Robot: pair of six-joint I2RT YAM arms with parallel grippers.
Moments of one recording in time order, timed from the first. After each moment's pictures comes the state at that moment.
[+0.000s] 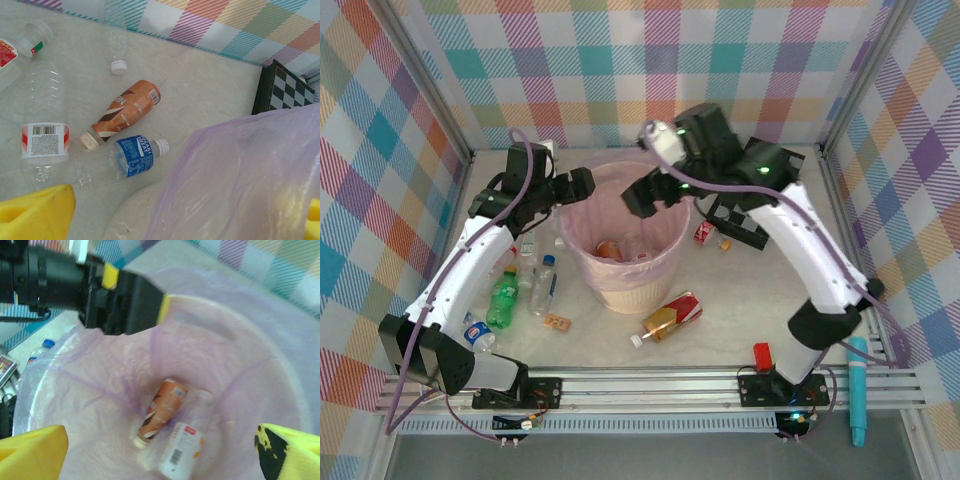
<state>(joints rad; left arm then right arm) -0.32 1.38 1.40 -0.66 0.04 -0.47 0.74 1.67 2.24 -1.23 -0.14 0.00</state>
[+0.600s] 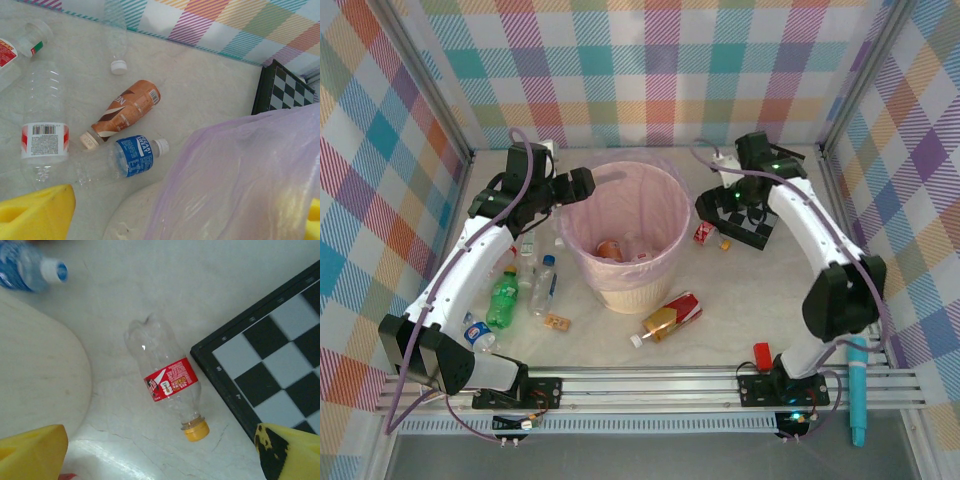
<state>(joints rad) -0.32 1.38 1.40 -0.66 0.04 -0.47 0.27 1.69 1.56 -0.95 -0.19 -0.17</state>
